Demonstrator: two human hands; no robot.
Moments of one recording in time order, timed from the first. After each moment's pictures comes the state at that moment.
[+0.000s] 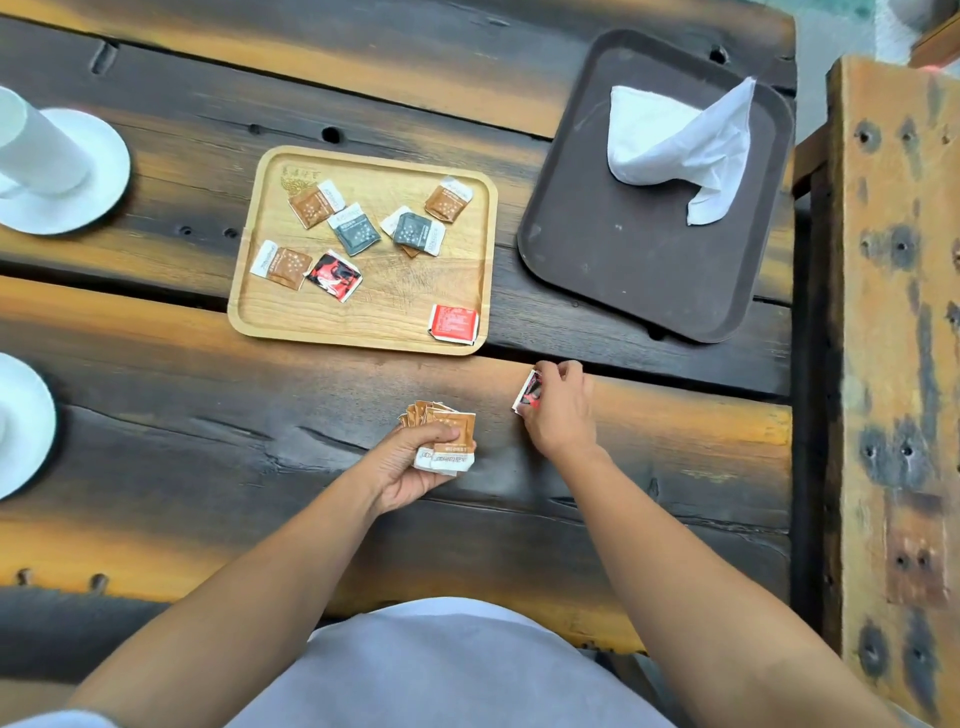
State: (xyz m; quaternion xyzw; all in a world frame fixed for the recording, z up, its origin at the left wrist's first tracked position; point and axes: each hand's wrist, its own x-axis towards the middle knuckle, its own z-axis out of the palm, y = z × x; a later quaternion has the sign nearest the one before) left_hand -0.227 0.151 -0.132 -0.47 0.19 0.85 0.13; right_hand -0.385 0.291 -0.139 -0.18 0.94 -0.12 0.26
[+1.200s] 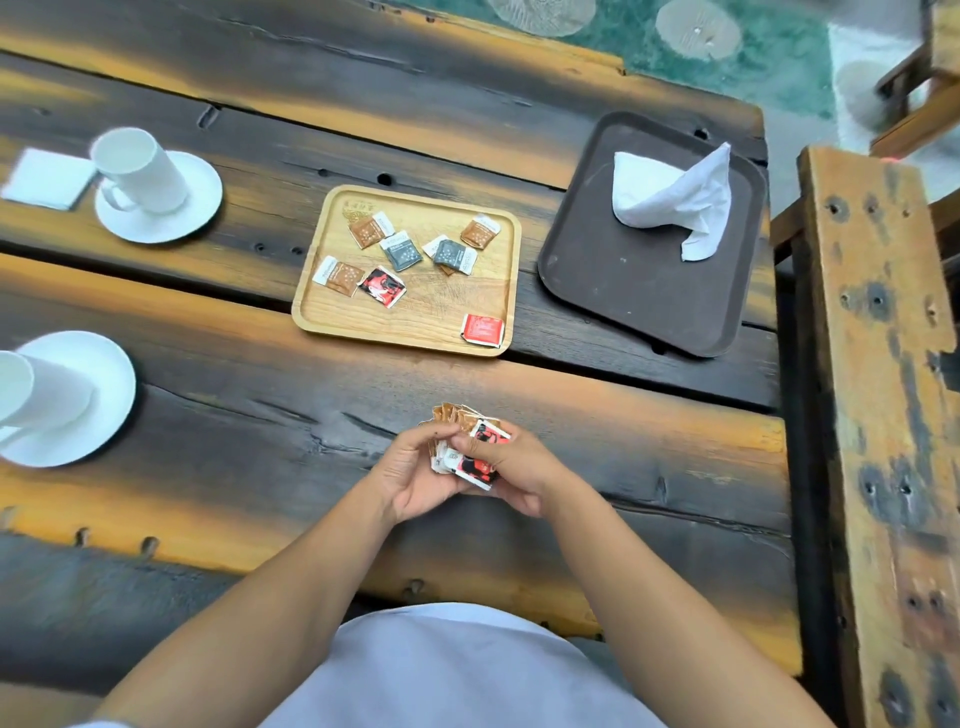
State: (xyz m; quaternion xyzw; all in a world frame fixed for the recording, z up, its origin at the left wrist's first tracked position) left_hand -0.179 0.162 -0.087 -0.29 0.14 0.94 0.08; right_hand -0.277 0.274 -0.070 0.08 0.57 -0.54 0.61
